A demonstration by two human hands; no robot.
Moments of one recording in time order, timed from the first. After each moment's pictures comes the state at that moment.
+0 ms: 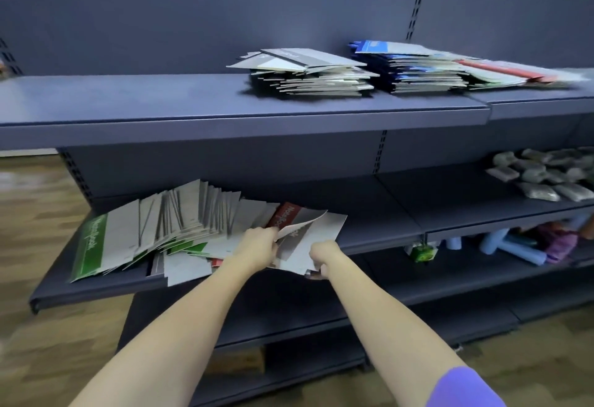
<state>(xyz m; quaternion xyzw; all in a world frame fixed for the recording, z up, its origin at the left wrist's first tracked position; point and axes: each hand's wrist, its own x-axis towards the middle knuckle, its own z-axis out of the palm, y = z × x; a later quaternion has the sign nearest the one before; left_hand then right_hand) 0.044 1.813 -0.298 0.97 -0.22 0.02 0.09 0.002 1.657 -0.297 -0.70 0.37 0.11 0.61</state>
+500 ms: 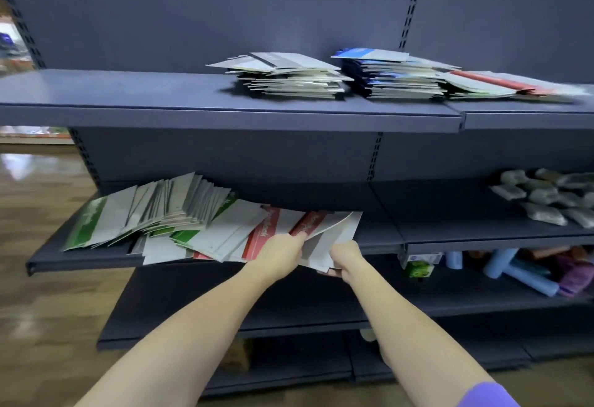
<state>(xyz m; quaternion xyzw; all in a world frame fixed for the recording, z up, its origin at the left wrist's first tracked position) -0.006 1.701 -0.304 0.97 -0.24 0.05 0.09 -0.020 1.540 -0.304 -0.68 0.32 0.09 0.65</state>
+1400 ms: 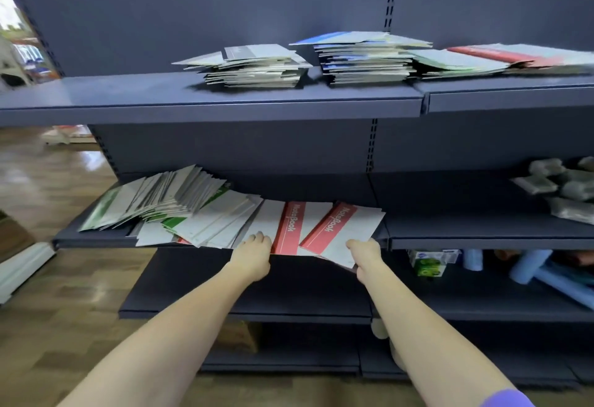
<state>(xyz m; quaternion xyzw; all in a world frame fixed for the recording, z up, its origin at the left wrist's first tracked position) -0.029 1.669 -0.325 0.99 -0.09 -0.04 -0.04 -0.018 1.422 -0.342 -0.62 0.29 0.05 0.73</state>
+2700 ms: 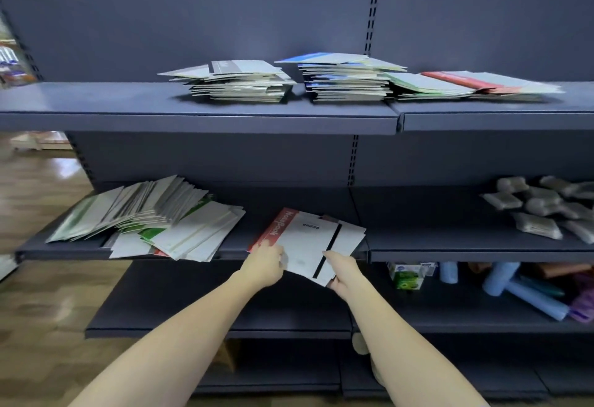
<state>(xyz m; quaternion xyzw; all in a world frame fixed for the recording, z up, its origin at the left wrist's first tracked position) -0.024 1.613 -0.321 0.98 -0.07 -0.07 0.15 -0.033 1.423 -0.330 -0.56 0.27 0.13 0.77</state>
